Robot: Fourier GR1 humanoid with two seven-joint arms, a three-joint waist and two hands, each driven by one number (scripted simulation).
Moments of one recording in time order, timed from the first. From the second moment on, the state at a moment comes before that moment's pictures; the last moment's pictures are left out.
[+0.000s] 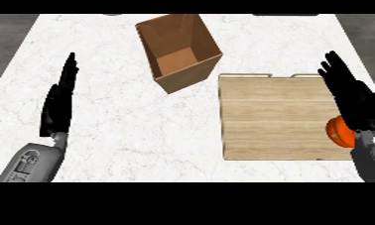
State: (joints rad) left arm -0.21 0.41 -0.20 -1.37 0.05 0.43 0.01; right arm -0.18 -0.45 0.00 -1.40 -0.34 -0.06 0.12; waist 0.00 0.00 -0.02
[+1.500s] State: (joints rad) left arm -0.02 0.44 -0.20 -1.50 0.08 0.29 0.06; right arm 0.05 -0.87 -0.22 -1.16 -0.17 0.18 -0.06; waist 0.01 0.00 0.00
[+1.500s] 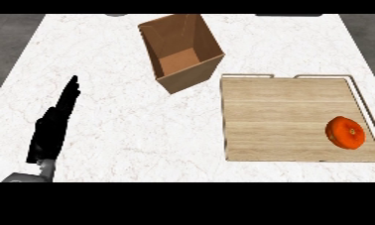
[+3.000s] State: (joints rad) left arm 0.01 0.31 -0.08 -1.55 -0.06 0.18 0.10; right arm -0.01 -0.68 -0.16 -1.37 0.10 0.39 0.40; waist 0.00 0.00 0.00
